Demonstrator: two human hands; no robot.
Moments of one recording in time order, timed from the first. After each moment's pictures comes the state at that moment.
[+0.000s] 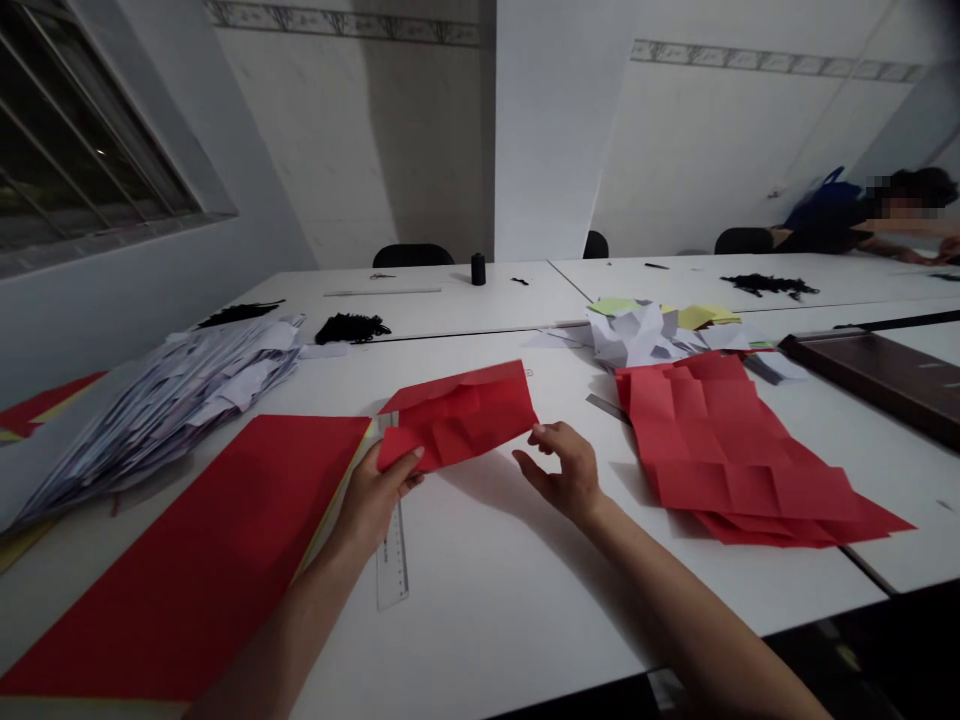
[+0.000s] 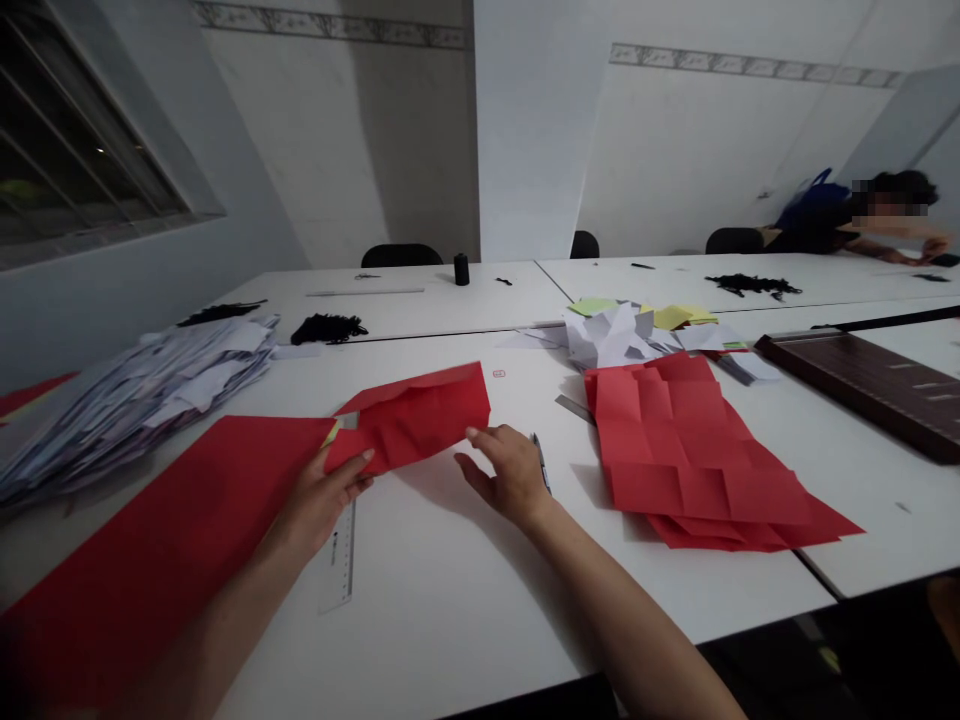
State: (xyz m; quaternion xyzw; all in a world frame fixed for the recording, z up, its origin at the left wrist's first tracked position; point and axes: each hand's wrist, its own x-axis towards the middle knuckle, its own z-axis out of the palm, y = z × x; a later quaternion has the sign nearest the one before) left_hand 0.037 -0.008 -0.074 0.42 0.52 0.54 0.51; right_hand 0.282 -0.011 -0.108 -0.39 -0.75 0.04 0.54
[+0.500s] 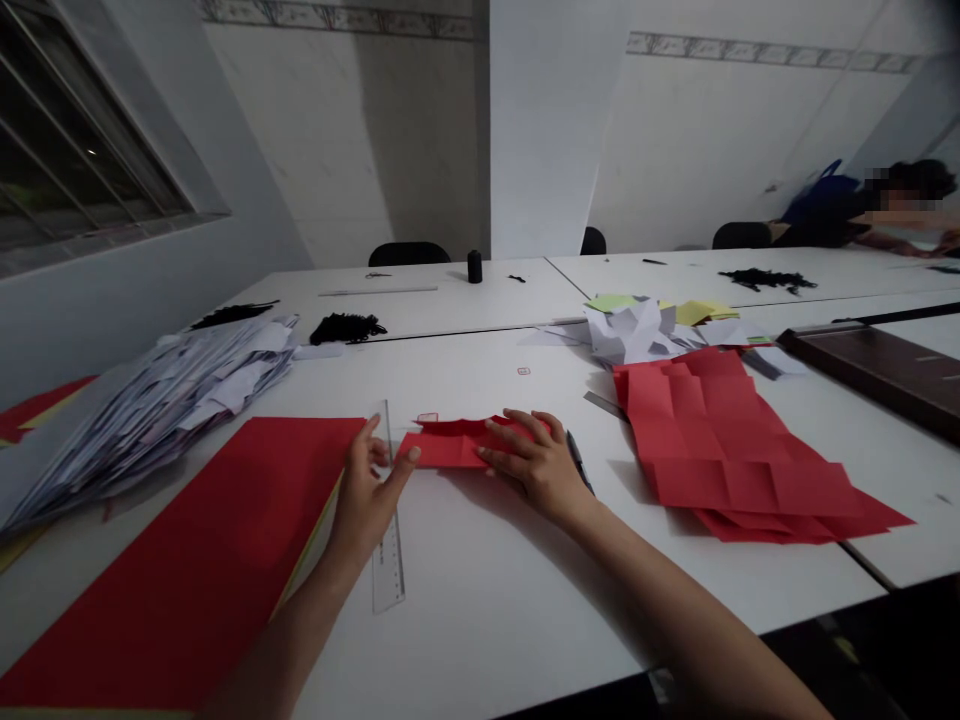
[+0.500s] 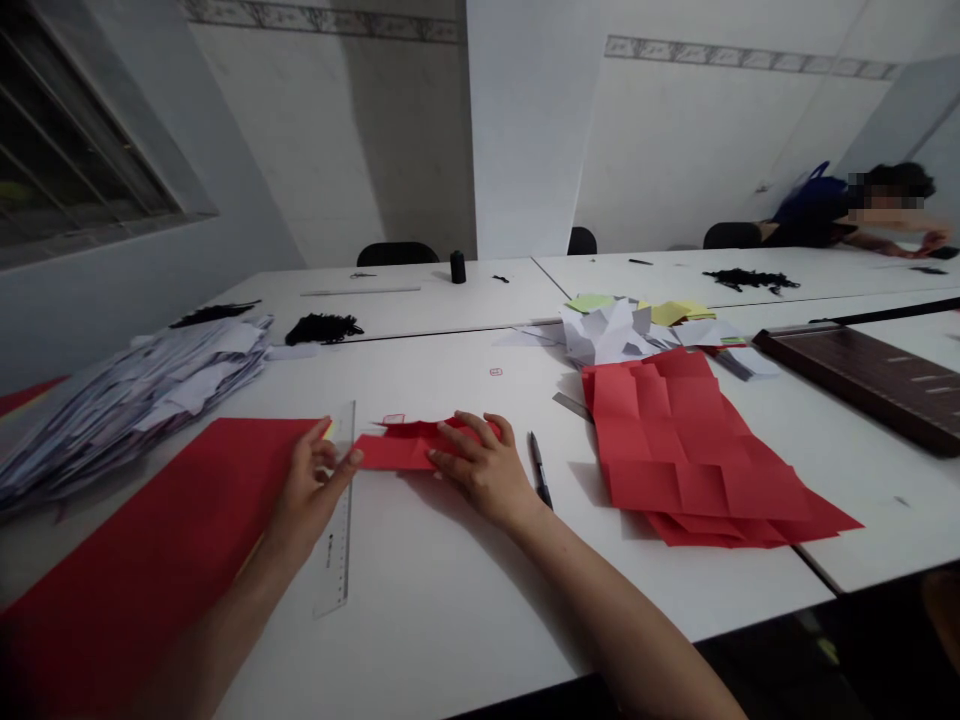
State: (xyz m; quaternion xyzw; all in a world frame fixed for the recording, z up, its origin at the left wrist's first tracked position) left_hand 0.035 -0.011 -0.074 0.61 0.58 0.50 0.20; right_hand 0.275 -0.005 -0.103 -0.38 -0.84 -0.11 0.38
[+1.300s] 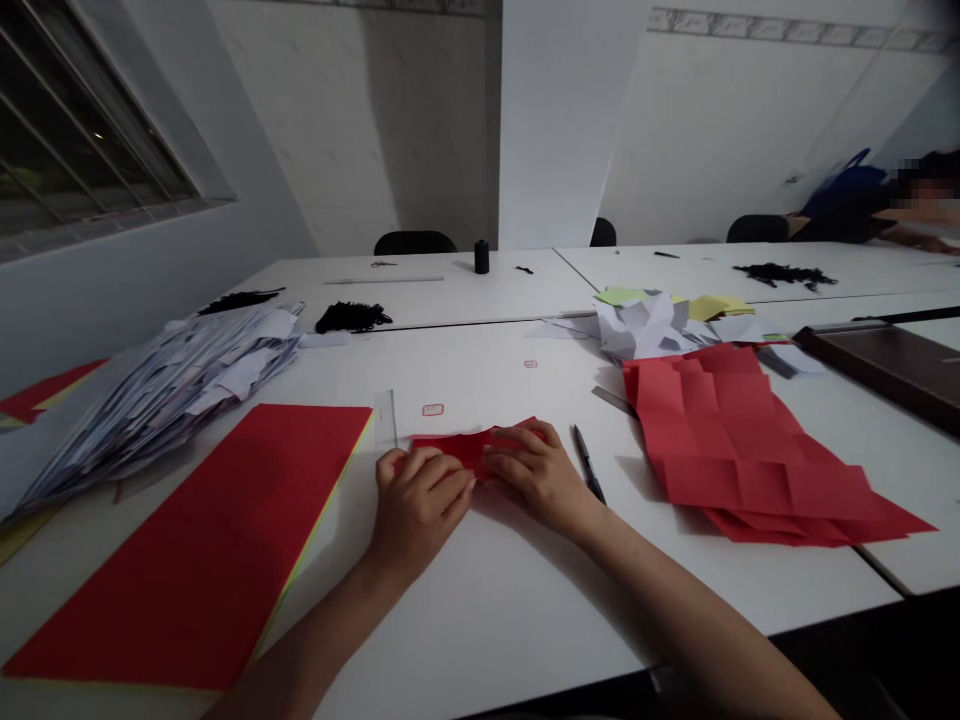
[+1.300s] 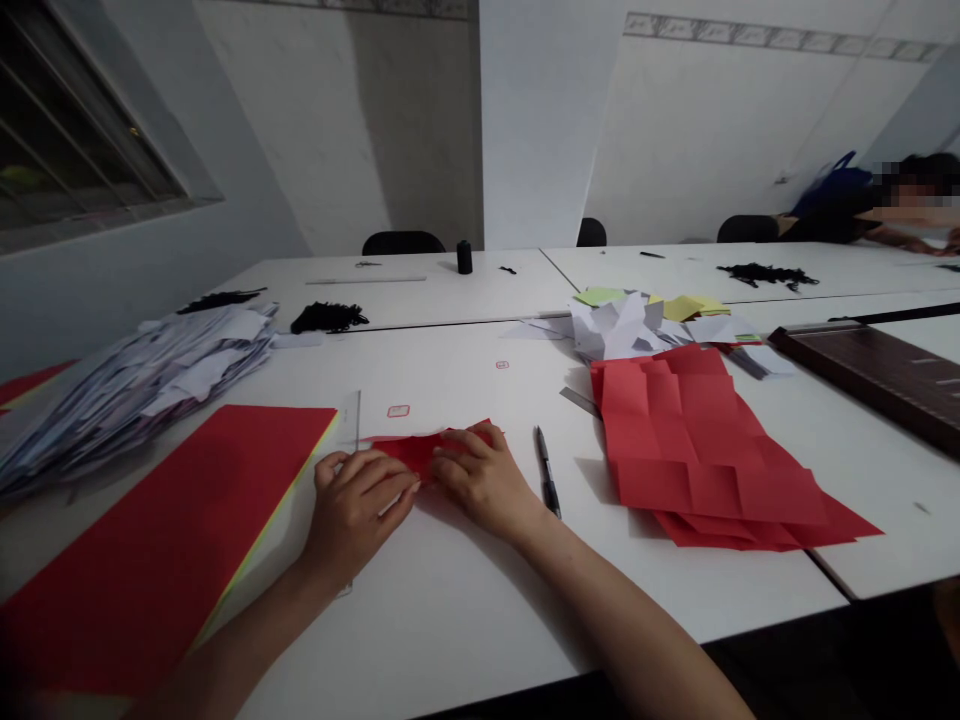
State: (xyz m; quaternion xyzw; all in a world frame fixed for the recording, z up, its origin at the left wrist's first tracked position) left_hand 0.066 -0.037 -0.074 0.85 0.41 0.30 -0.11; right_hand 0.266 -0.019 -0.095 -0.33 -0.87 -0.06 0.36
